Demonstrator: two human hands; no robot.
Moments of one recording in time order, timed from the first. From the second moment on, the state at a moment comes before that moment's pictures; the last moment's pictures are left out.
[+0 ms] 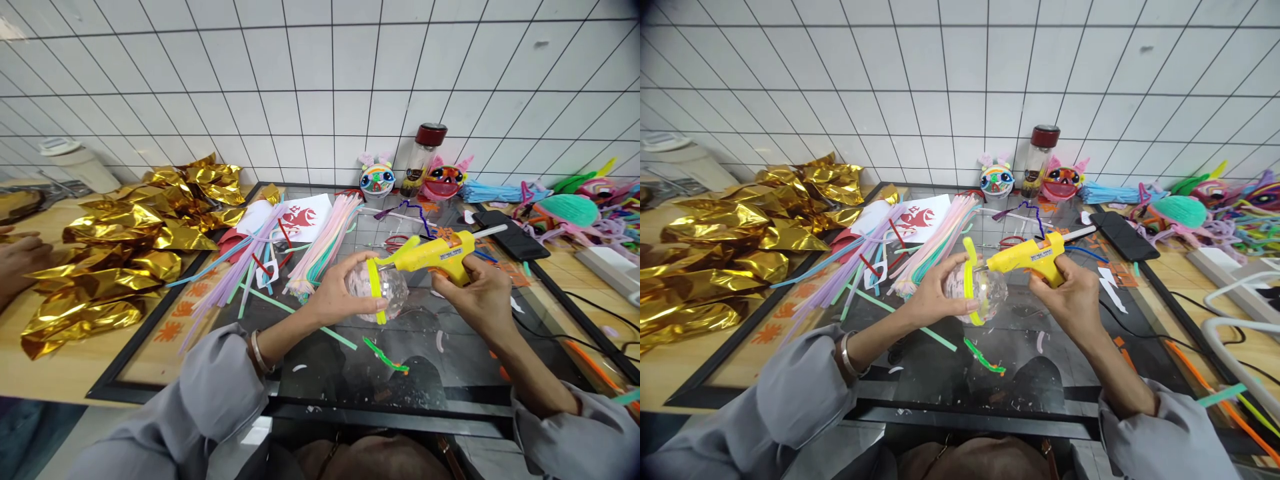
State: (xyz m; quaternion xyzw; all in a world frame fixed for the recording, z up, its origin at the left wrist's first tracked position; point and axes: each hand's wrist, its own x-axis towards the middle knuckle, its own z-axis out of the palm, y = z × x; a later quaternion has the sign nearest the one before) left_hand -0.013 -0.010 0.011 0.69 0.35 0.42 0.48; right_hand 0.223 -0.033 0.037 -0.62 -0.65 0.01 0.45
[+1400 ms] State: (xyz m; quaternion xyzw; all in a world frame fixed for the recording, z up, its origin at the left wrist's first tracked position) left_hand -0.013 -0.009 0.008 0.69 0.35 0.42 0.47; right_hand 0.225 -0.034 0.036 -0.64 -0.63 0.04 0.43
